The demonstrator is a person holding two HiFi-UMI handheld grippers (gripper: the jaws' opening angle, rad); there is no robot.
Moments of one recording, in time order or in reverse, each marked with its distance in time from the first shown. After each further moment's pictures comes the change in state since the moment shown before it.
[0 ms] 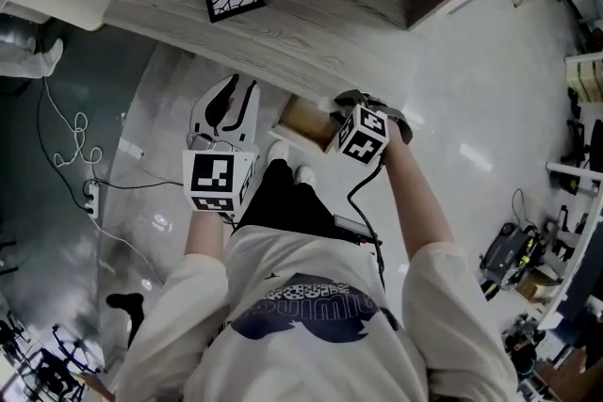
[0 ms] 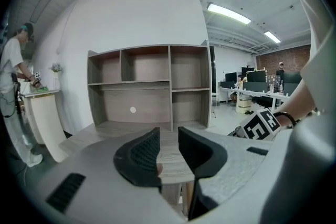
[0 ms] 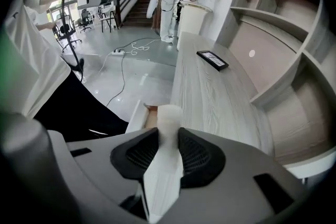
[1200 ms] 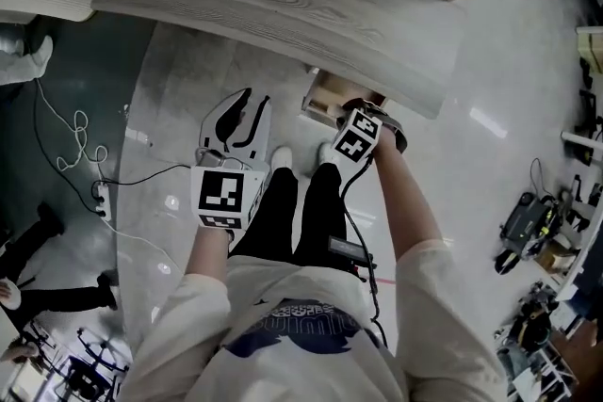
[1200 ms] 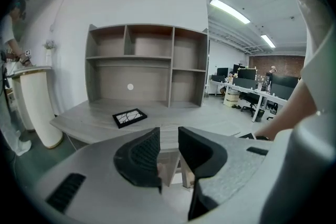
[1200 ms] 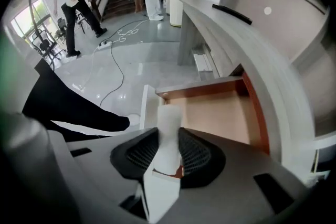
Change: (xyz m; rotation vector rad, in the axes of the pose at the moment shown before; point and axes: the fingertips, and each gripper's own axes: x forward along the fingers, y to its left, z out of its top) left arm -0.014 0.046 -0.109 -0.055 0.123 -0.137; right arm 0.151 0.090 -0.007 0.213 0.188 0.071
